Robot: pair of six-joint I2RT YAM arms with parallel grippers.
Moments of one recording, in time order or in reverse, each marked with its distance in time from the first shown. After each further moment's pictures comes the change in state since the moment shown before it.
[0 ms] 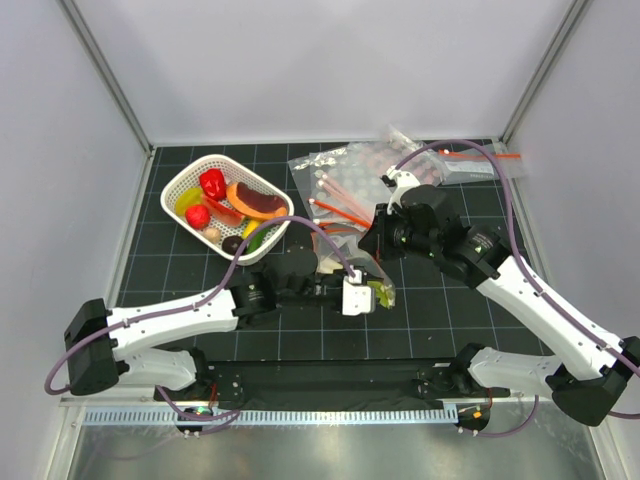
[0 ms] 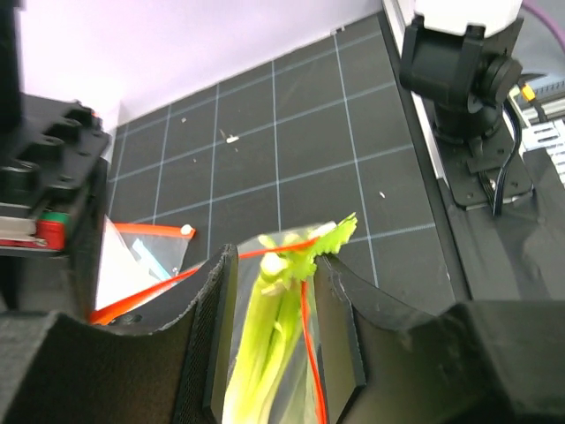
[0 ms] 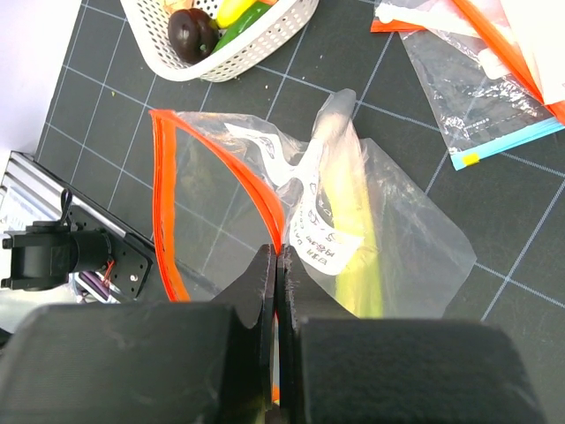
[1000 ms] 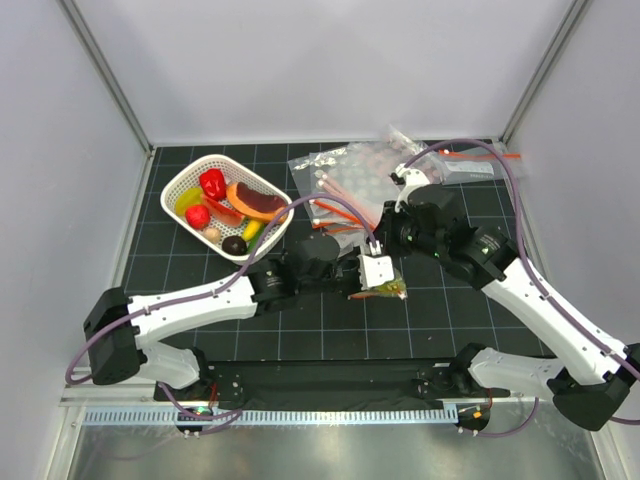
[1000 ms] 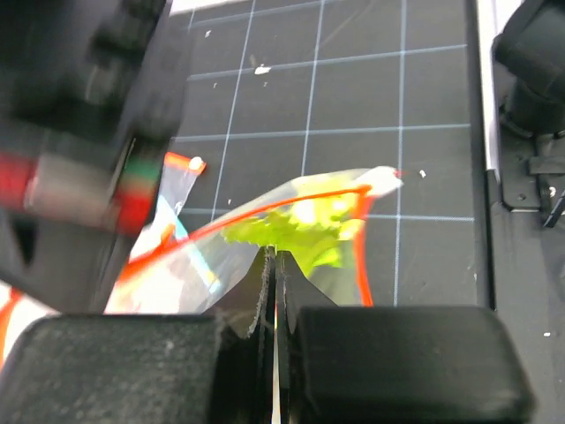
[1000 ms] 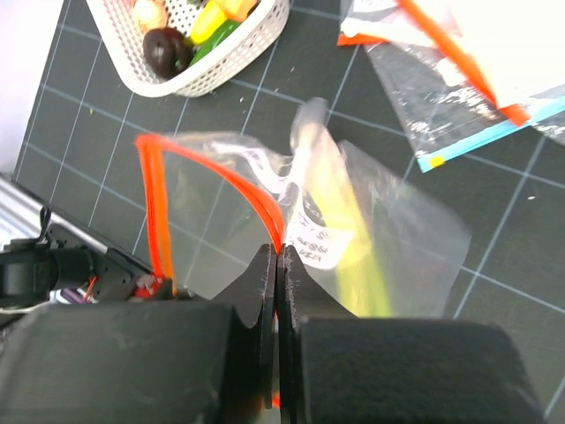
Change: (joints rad) left arm 0.025 0.131 0.143 -0.116 -0.170 -0.126; right arm -0.024 -0.016 -0.001 -0.016 0.037 -0.015
